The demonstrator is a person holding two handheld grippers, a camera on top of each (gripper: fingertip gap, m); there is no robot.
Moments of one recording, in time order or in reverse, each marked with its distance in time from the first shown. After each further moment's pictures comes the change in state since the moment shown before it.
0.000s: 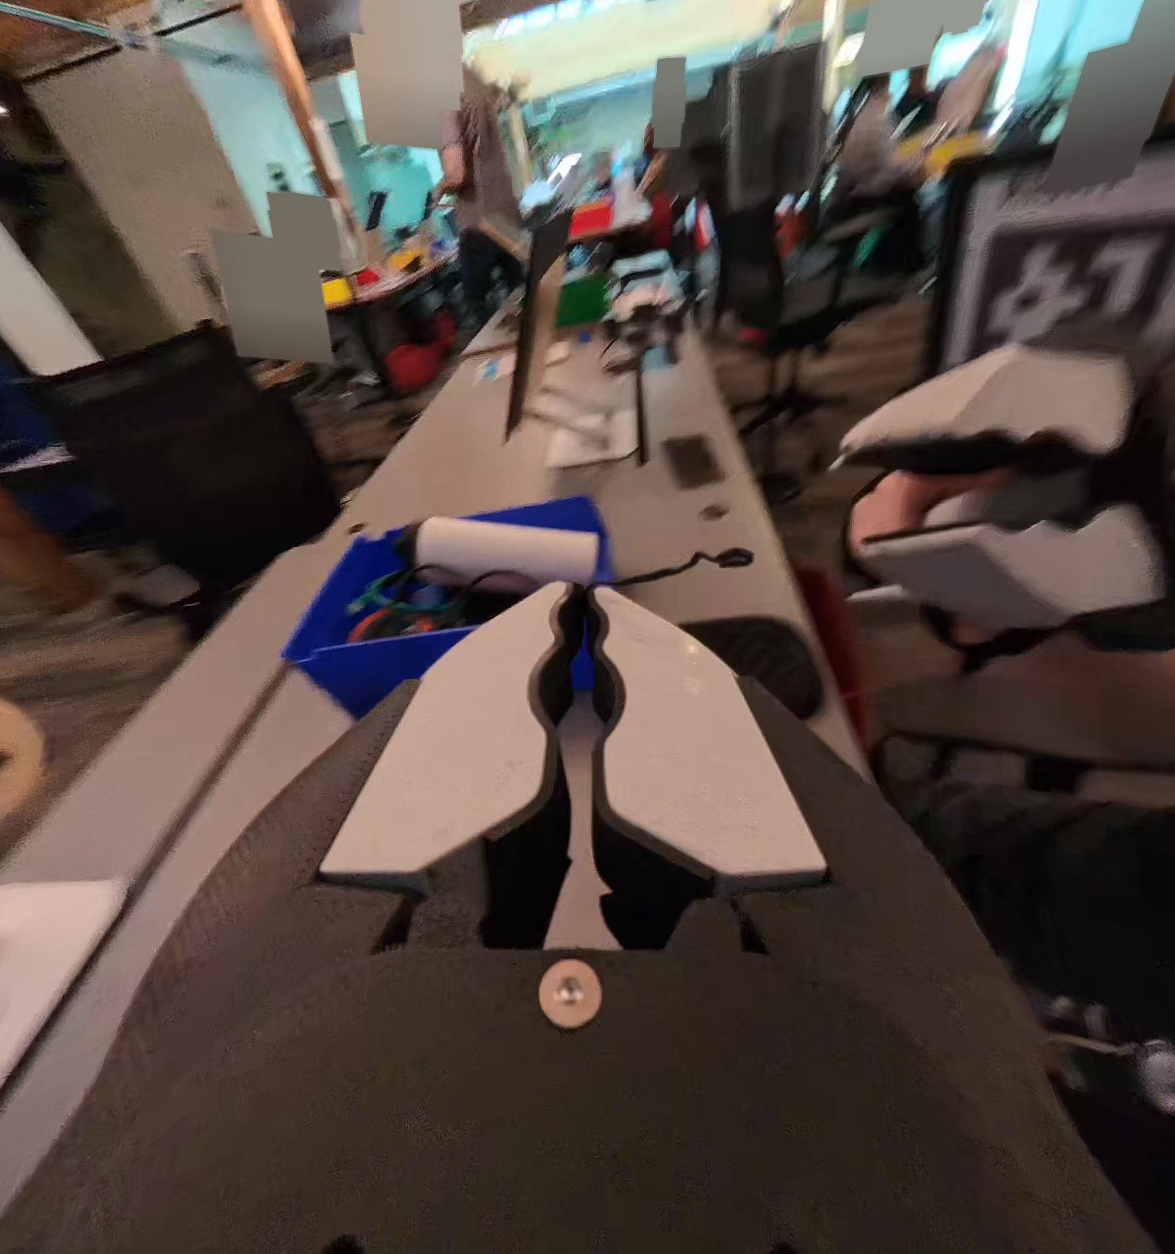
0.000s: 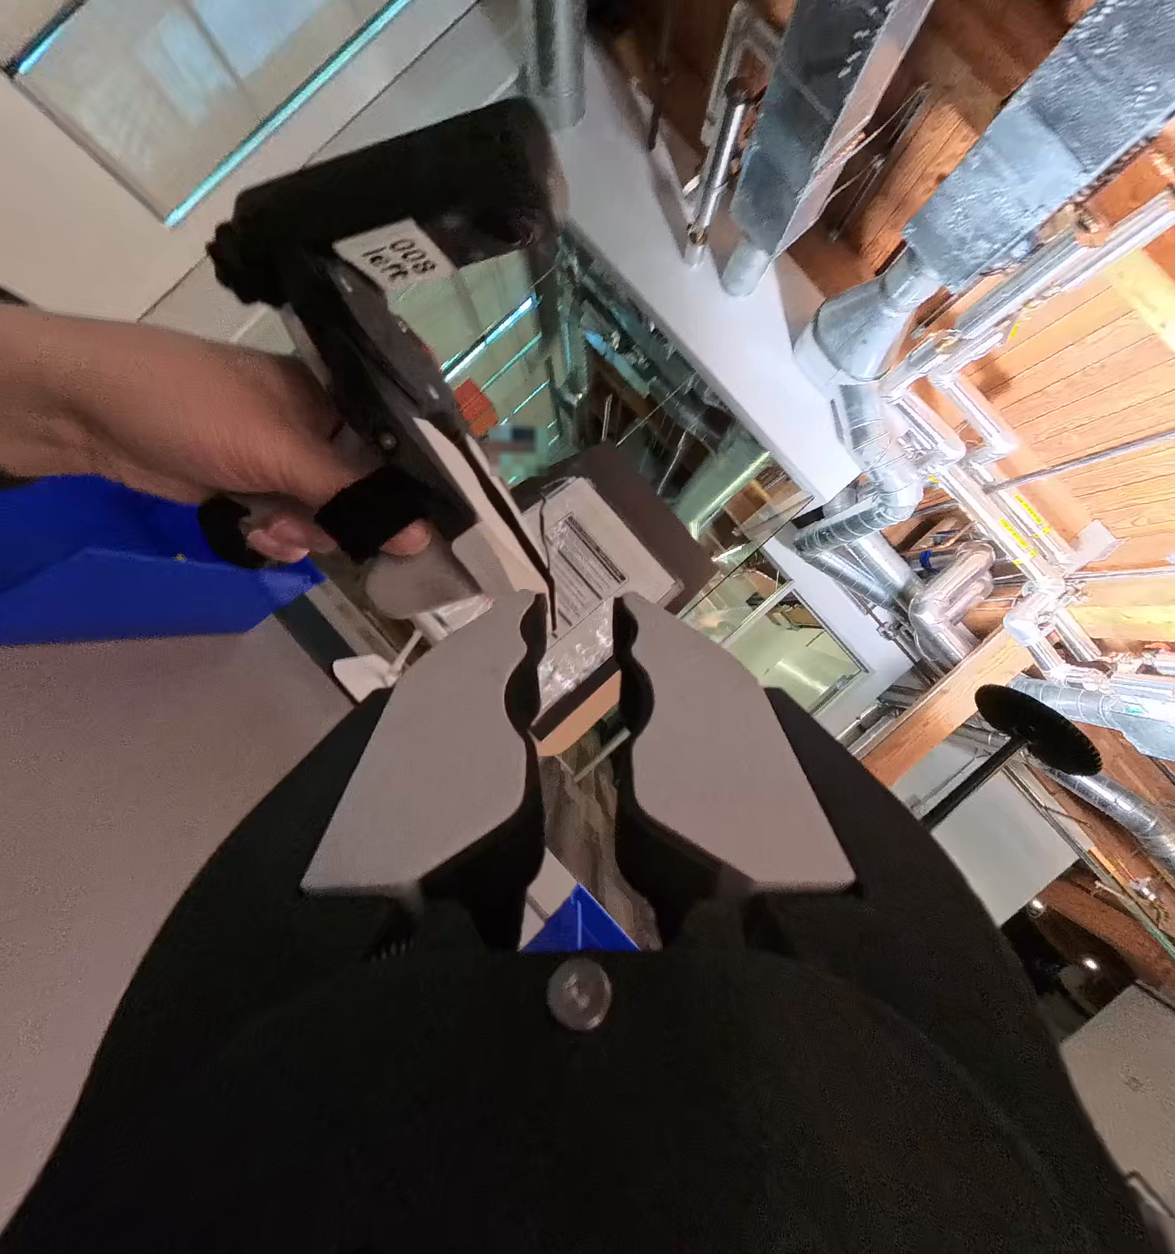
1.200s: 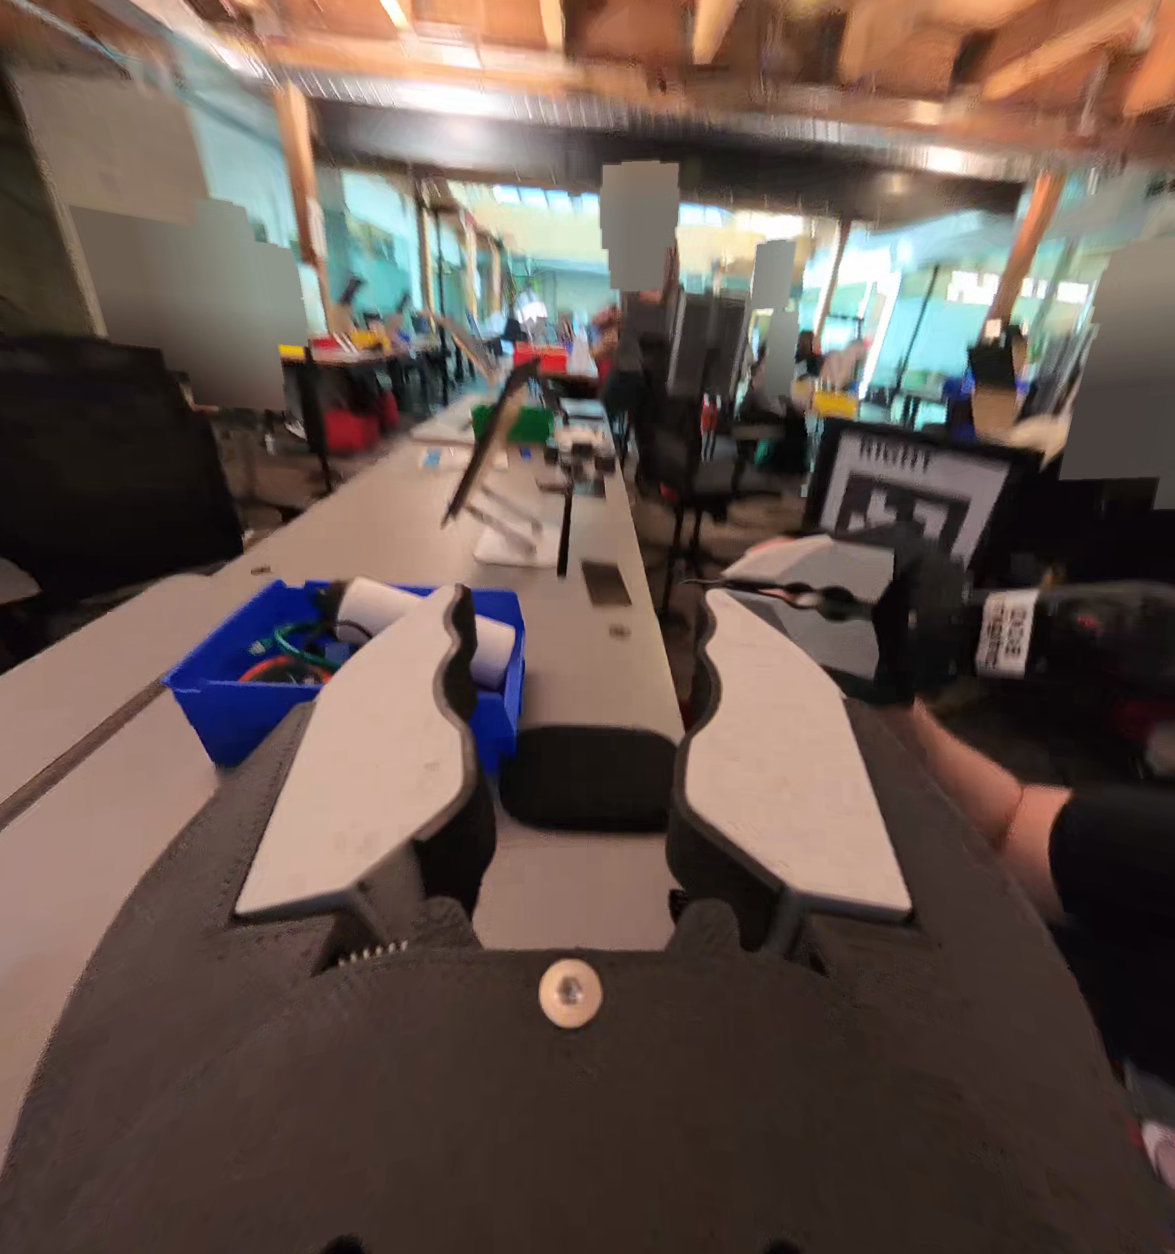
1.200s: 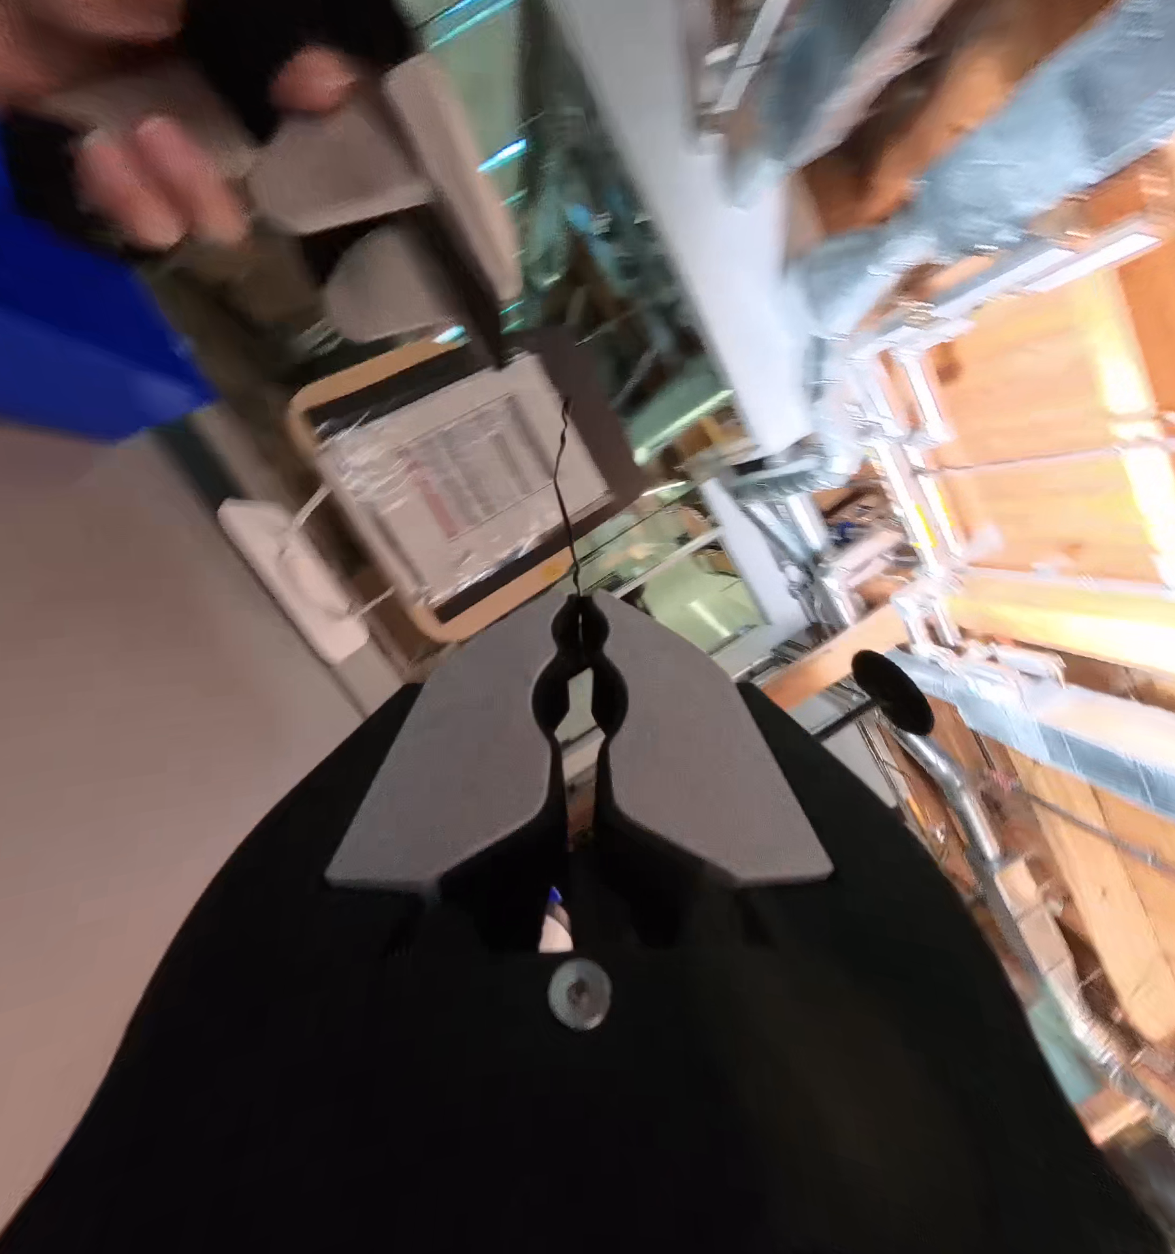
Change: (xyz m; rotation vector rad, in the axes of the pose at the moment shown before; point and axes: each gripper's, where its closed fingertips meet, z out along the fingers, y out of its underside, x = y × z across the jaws) left arm -0.007 -0.041 -0.035 0.231 0.086 -0.320; right arm 0.037 0.035 -0.025 -0.152 0.037 -0.217
